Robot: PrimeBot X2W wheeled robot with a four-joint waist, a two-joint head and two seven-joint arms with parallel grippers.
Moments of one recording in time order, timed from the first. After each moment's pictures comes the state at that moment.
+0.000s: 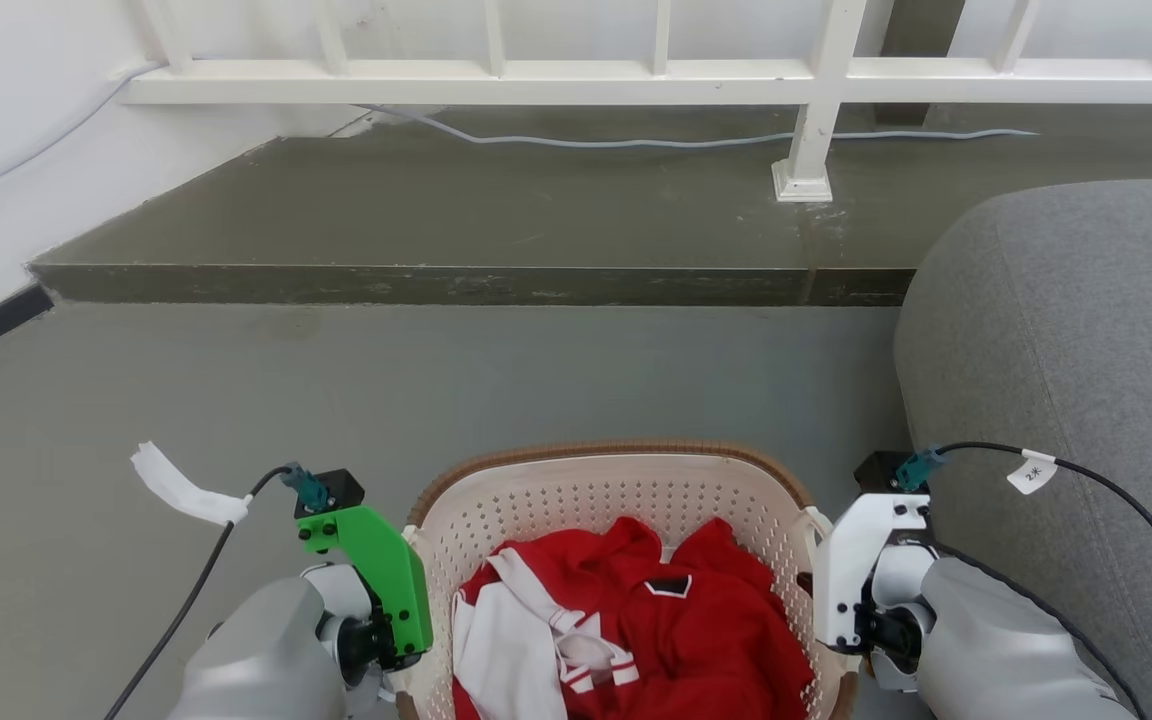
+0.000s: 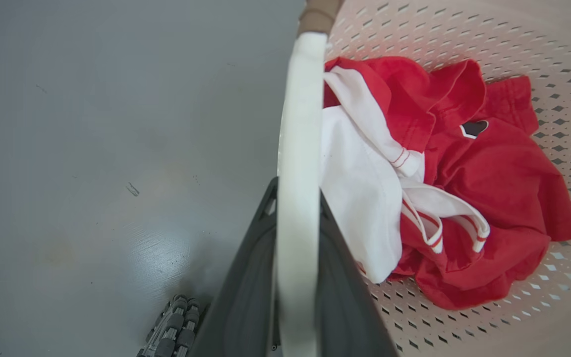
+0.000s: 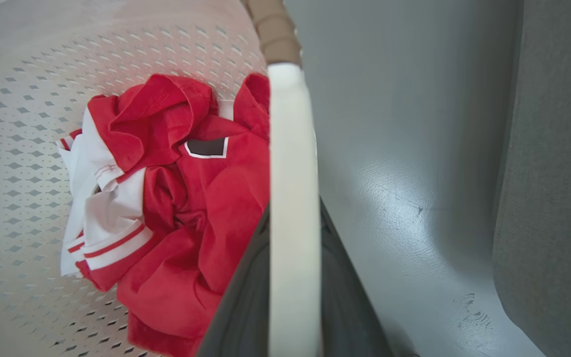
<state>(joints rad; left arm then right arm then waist) -0.63 -0.02 -0.84 1.25 -1.07 -0.07 0.37 -0.52 -0.01 0.46 1.22 0.54 0.13 0.28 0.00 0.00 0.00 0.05</state>
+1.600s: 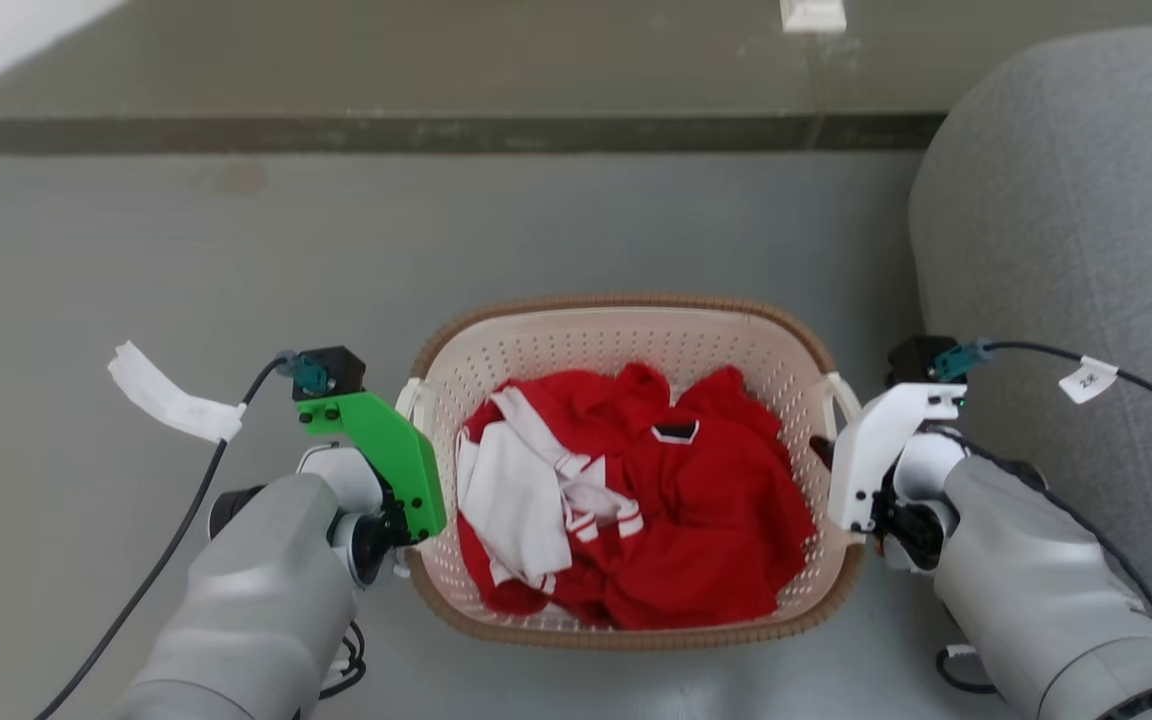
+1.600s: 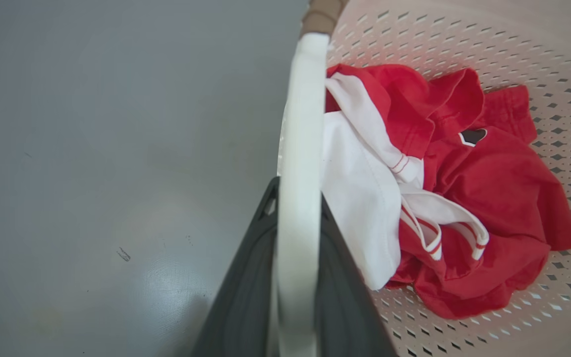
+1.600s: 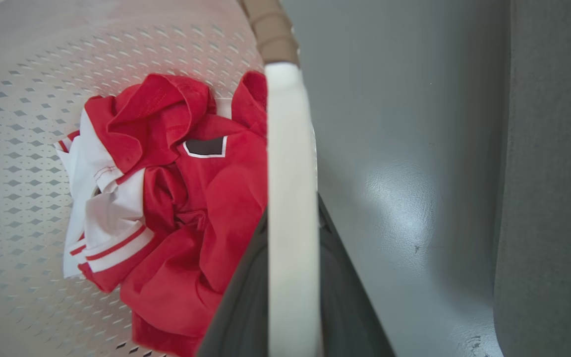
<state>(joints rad) -0.76 -0.02 -0.87 1.16 -1.08 -0.02 0.22 -0.65 -0.06 0.47 1.19 0.59 0.12 0.18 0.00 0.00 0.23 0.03</state>
